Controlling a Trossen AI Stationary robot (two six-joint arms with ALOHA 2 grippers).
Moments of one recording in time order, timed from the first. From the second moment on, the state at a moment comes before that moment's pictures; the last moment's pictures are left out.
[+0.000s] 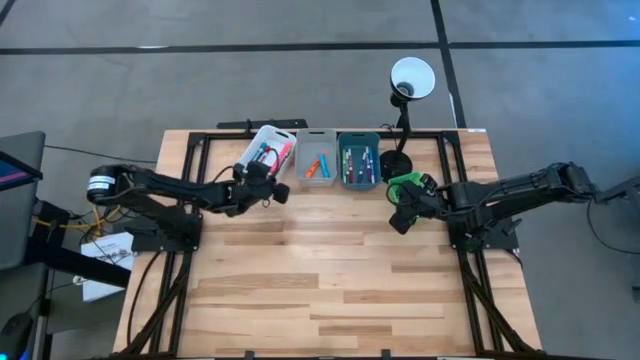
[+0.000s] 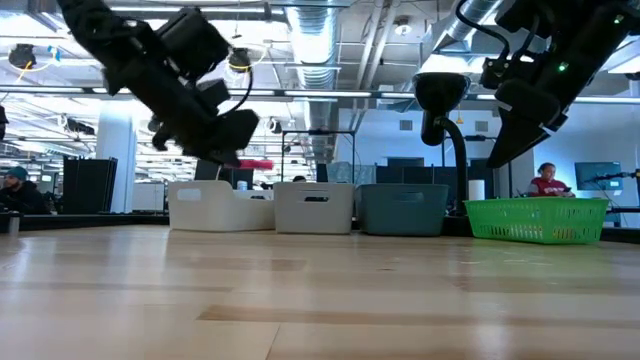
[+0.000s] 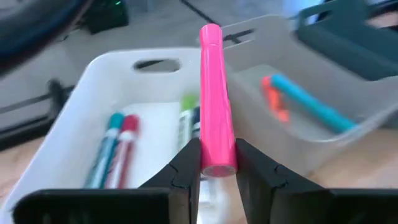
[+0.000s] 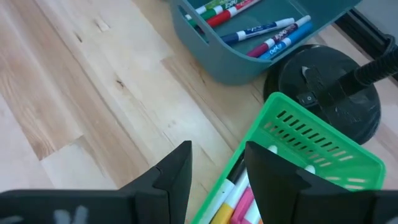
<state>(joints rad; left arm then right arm) 0.10 1.37 0.55 0.14 -0.83 -0.48 0.08 1.02 0.60 -0.67 0.49 0.52</state>
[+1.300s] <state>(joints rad) 0.22 1.26 0.51 0.16 -0.72 -0.41 0.08 1.00 0.65 -0.71 0.50 0.47</state>
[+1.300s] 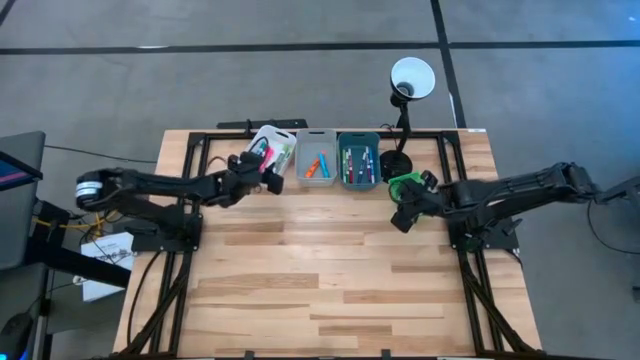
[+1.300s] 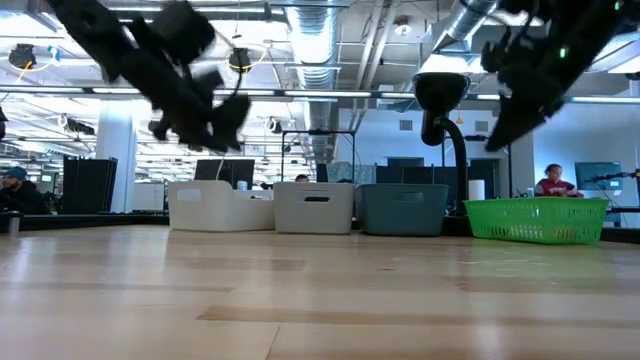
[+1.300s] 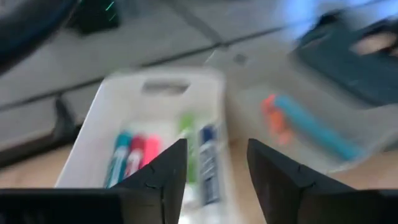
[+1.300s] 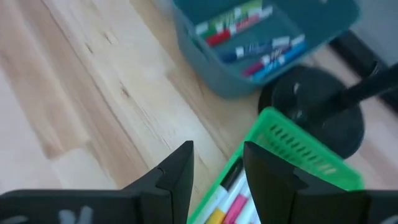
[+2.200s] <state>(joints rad) -0.20 0.24 0.03 0.42 -0.34 0.03 0.40 0.00 0.28 -0.27 0.37 -0.01</state>
